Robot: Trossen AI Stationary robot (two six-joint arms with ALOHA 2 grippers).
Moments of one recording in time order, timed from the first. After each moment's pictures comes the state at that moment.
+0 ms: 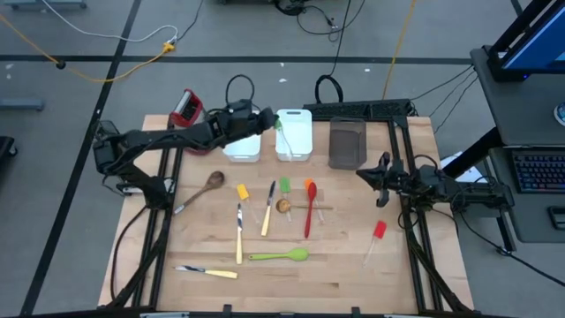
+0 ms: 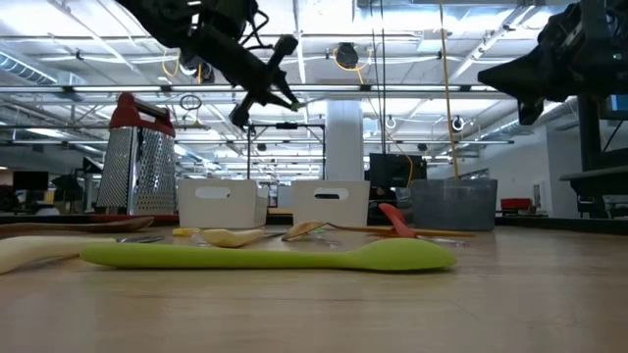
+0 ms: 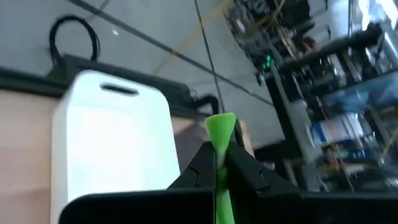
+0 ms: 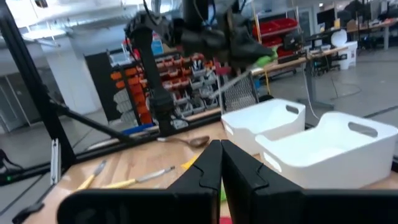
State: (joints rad) left arm 0.44 1.51 1.03 0.17 -0.20 -1.10; right arm -0.03 0.04 0.06 0.09 0.18 0.24
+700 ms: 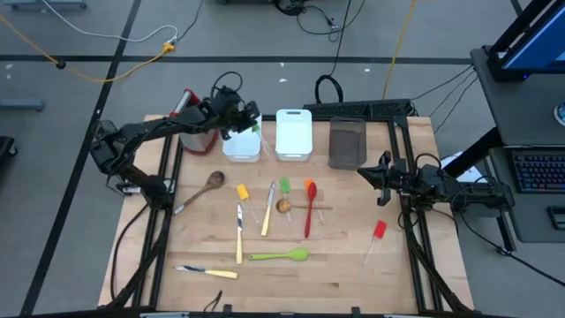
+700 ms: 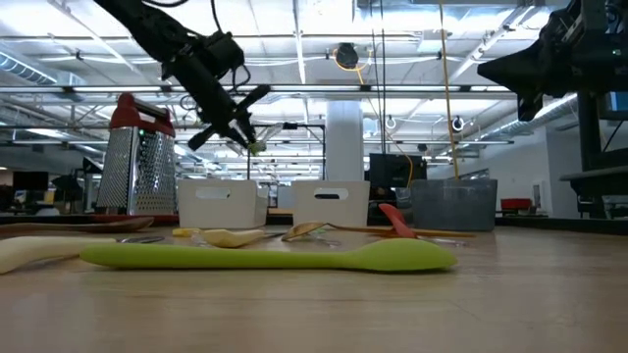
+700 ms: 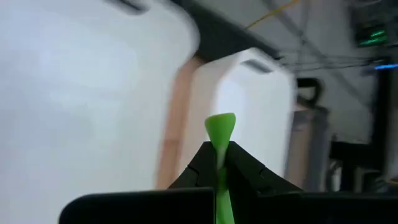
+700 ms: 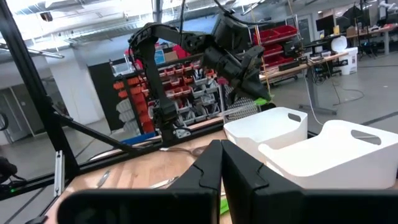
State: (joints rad) left arm 0.69 1.50 1.03 -0.29 0.12 -1.21; right arm -0.03 0.05 0.06 0.13 0.19 0.25
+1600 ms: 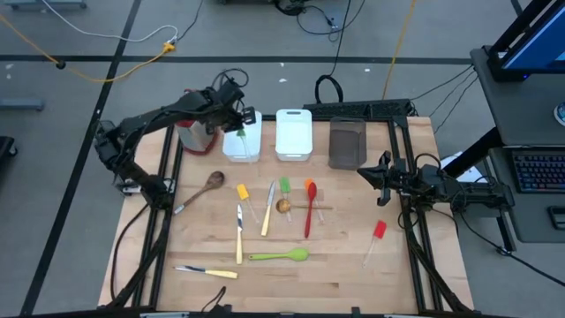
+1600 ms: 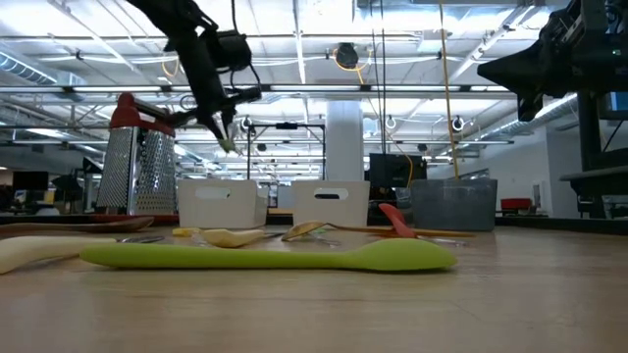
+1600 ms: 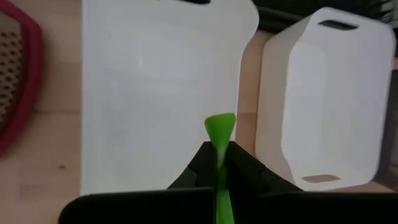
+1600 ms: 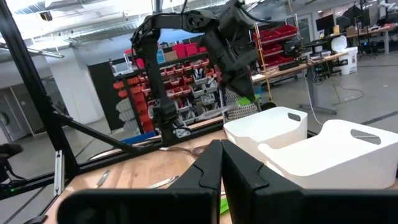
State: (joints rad) left arm 0.70 1.58 1.29 -0.80 0.04 -0.98; right arm -0.03 0.05 0.06 0.13 0.19 0.25
